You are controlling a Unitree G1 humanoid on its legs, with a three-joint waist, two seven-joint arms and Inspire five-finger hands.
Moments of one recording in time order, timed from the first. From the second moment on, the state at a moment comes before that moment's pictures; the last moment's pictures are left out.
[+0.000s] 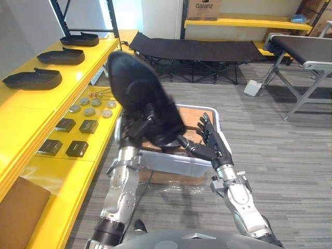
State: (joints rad) left arm 0.12 0.09 -0.11 0.01 -0.39 -0.25 0.26; right arm 0.21 -0.19 0.23 0.03 0.22 -0.27 -0.04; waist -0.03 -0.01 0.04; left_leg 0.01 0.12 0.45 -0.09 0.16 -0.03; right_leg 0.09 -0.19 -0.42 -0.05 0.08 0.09
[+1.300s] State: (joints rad) left arm 0.45 0.05 0.17 -0.29 -0.34 -0.38 0.29; right arm 0.17 -0.16 0.18 0.23 0.25 -0.31 -0.08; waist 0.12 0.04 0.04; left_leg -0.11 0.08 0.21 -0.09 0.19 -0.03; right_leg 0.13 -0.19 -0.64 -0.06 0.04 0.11
